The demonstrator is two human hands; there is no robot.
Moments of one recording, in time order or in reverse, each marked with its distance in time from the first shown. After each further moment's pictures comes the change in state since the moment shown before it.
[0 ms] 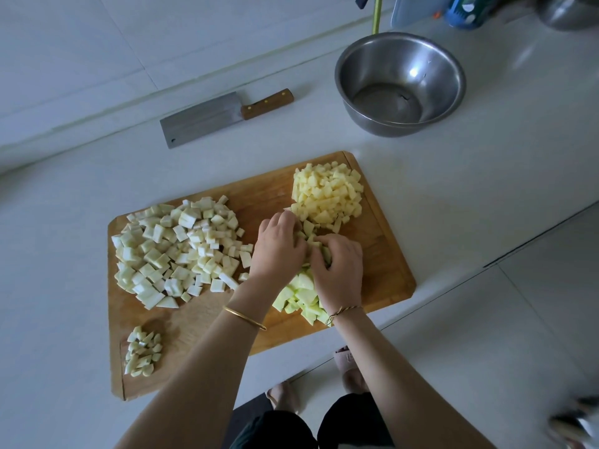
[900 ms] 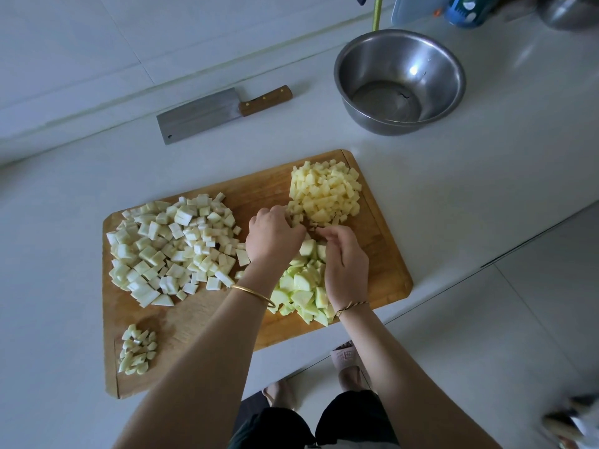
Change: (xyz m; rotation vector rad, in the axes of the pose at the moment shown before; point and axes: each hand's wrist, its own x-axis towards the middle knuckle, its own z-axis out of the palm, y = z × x) left_hand 0.021 0.011 -0.002 0.069 -0.004 -0.299; right_hand 0.006 -0.013 -0.021 0.232 -0.045 0.093
